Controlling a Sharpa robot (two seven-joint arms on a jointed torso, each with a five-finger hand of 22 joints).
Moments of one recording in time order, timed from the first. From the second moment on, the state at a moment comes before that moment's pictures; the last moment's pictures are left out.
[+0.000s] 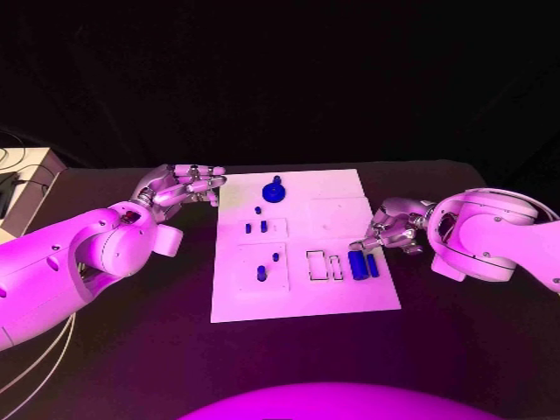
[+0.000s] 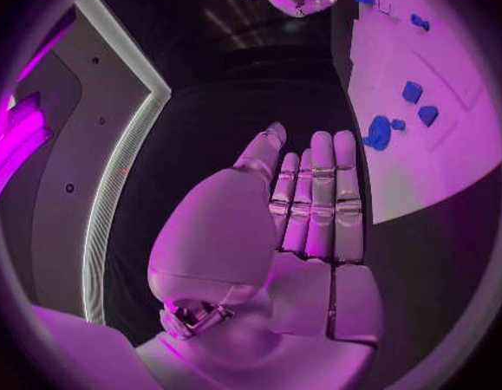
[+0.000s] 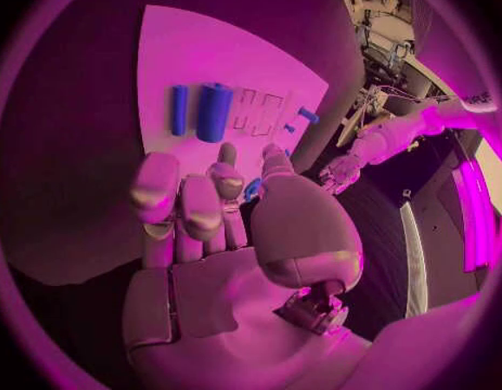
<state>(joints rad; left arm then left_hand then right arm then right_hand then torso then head) 0.95 -0.86 0.23 1.43 -0.27 -0.16 0.25 1.46 -0.02 -0.02 -0.07 0.33 1.05 0.13 0.06 0.06 1.03 0.12 0.20 0.06 1.04 0.05 0.85 0.32 0.14 1.09 0.05 0.33 1.19 1.25 -1.09 -0.12 1.79 -1.16 -0.06 -0.51 1.04 0.01 -0.22 0.18 0.40 1.10 0.01 0.26 0.81 1.31 -0.05 0.95 1.22 1.44 -0.10 1.21 0.97 0.09 1.47 -0.11 0.89 1.31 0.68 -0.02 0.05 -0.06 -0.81</state>
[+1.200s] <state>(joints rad) 0.95 -0.87 0.23 1.44 -0.27 -0.15 0.25 1.46 -0.02 -0.03 -0.07 0.33 1.05 0.13 0.06 0.06 1.03 0.12 0.20 0.06 1.03 0.05 0.85 0.32 0.14 1.09 0.05 0.33 1.19 1.20 -0.99 -0.14 1.76 -1.32 0.02 -0.69 0.99 0.00 -0.21 0.25 0.40 1.12 0.01 0.23 0.90 1.33 -0.06 0.94 1.25 1.45 -0.11 1.22 1.00 0.08 1.46 -0.12 0.93 1.31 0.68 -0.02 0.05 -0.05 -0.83</state>
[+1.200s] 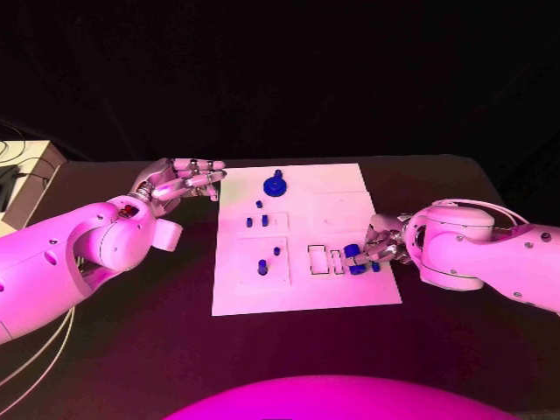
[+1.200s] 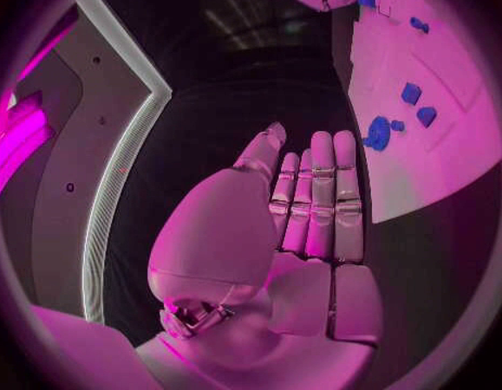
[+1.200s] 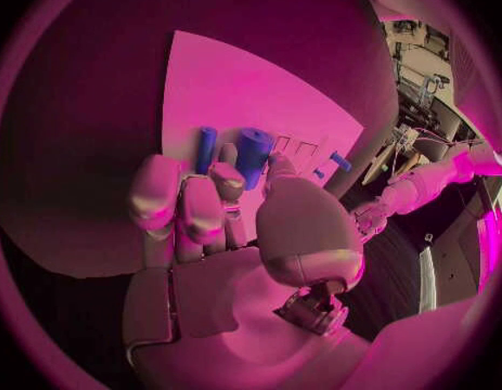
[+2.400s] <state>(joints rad) 0.95 -0.87 0.23 1.44 -0.27 -0.15 0.25 1.45 -0.03 -0.04 -0.06 0.33 1.04 0.13 0.06 0.06 1.03 0.12 0.20 0.06 1.03 0.05 0.85 0.32 0.14 1.10 0.05 0.31 1.20 1.17 -0.92 -0.14 1.70 -1.40 0.00 -0.69 1.03 0.02 -0.21 0.16 0.57 1.11 0.02 0.17 0.87 1.31 -0.04 0.90 1.23 1.45 -0.11 1.22 1.01 0.08 1.46 -0.12 0.94 1.31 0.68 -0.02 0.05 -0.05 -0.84</state>
